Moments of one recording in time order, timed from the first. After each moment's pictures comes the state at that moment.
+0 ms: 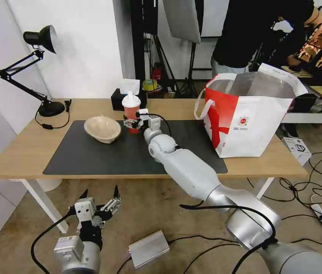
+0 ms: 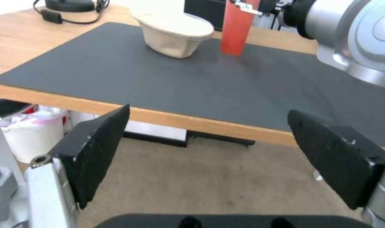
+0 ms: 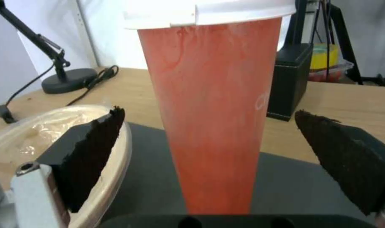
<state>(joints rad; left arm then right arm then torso) 1.83 -1.44 -0.37 -2.43 -0.15 0.24 -0.31 -0.21 1.58 -0.34 0.89 0.71 -0.04 0.14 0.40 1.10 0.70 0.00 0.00</state>
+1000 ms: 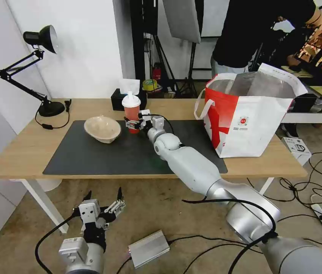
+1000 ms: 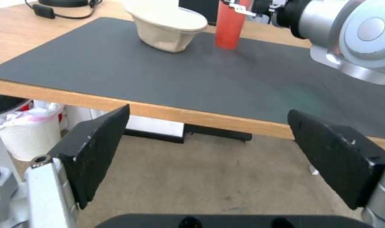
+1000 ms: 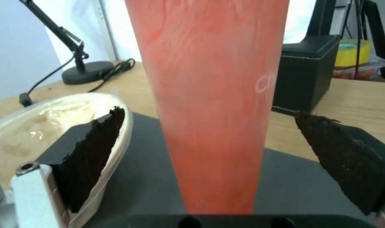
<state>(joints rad) 1.84 -1.45 -0.35 -2.43 -0.12 0.24 -0.31 -0.16 1.58 -0.35 0.76 0.74 0.03 -0.04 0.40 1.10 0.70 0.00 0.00</state>
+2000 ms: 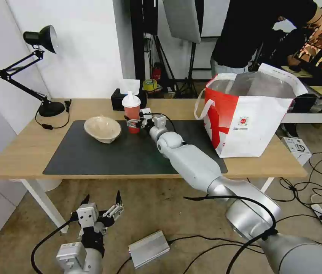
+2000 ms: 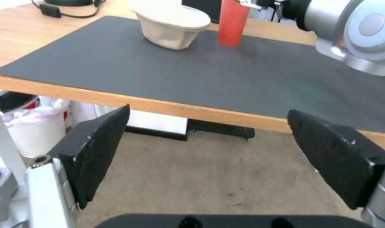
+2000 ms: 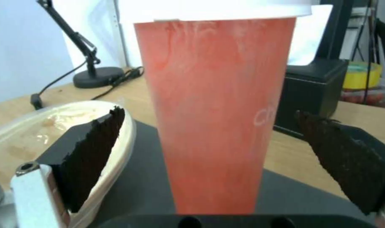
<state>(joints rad) 1.88 -1.47 -0.35 -2.45 -0.10 0.23 -0.30 -0.13 1.58 -0.35 0.69 0.72 0.09 -0.14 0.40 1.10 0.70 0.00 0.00</state>
